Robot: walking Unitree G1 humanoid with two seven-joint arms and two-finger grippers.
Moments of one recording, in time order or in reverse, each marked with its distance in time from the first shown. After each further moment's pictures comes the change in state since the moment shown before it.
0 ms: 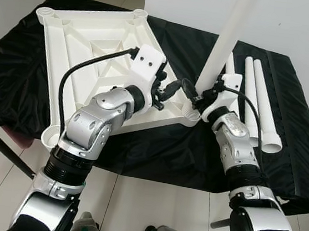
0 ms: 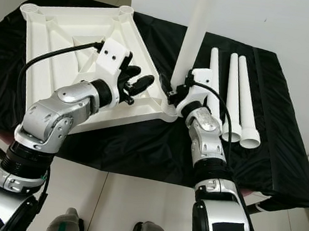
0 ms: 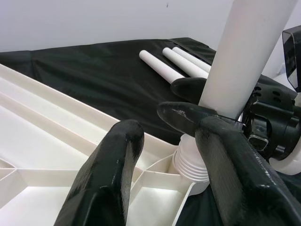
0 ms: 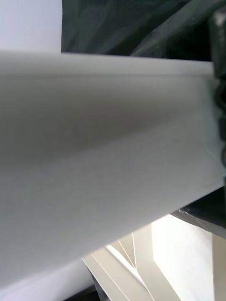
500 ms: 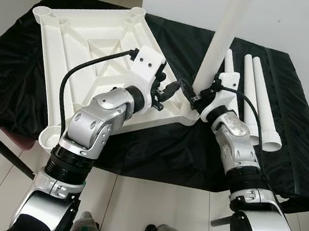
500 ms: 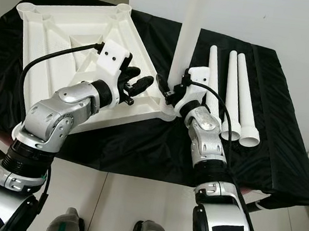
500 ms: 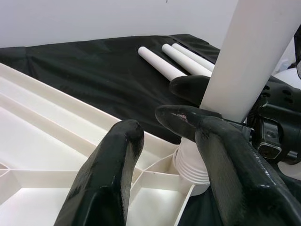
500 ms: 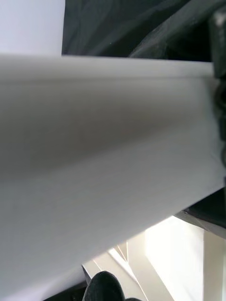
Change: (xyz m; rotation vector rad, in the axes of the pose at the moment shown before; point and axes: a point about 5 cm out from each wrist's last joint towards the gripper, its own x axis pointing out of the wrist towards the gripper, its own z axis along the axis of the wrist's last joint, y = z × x) left arm 0.002 0.002 -0.002 -0.002 0.003 0.005; right arm 0.001 0.012 0.005 -0.042 0.004 0.079
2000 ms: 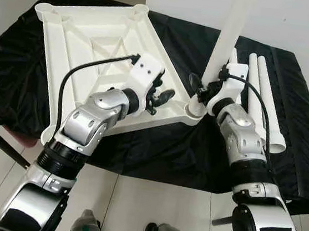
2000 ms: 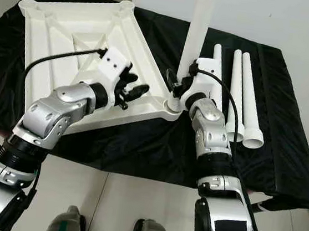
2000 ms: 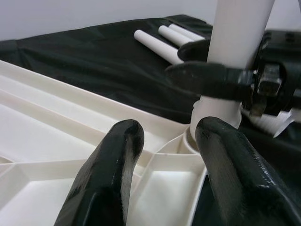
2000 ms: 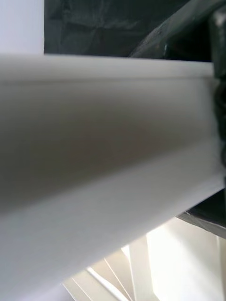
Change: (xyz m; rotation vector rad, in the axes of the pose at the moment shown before) left arm 0.001 0.009 -0.009 0.073 0.052 -0.064; right arm 0.001 -0.019 0.016 0.013 0.058 -0.152
